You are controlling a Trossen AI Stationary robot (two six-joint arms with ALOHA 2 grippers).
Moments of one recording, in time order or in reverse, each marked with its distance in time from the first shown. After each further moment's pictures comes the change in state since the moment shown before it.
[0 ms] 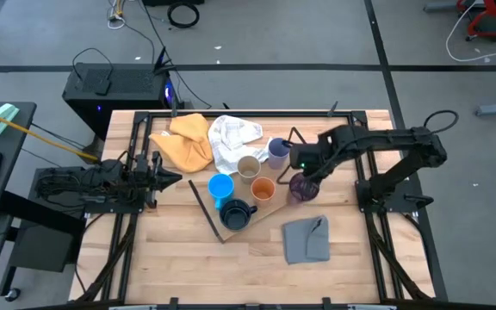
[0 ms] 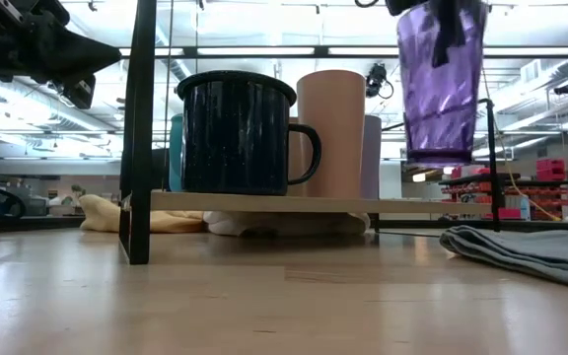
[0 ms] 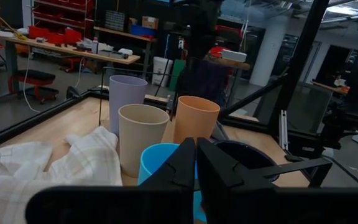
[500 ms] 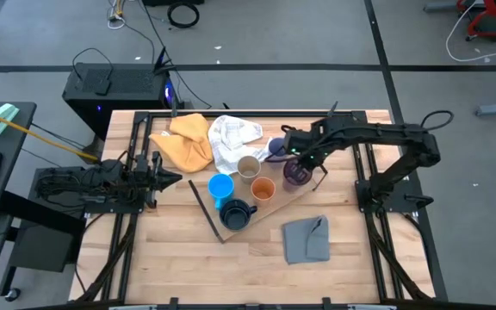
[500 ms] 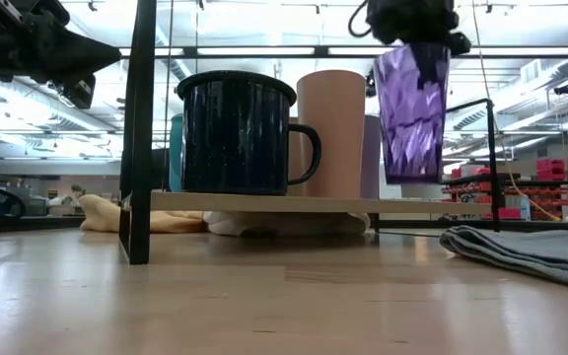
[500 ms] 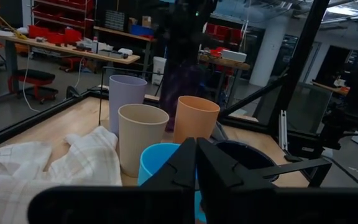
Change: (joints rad) left arm 0.000 0.000 0.000 0.000 0.000 -0.004; right arm -0.134 0.053 0.001 0.008 0.055 0.120
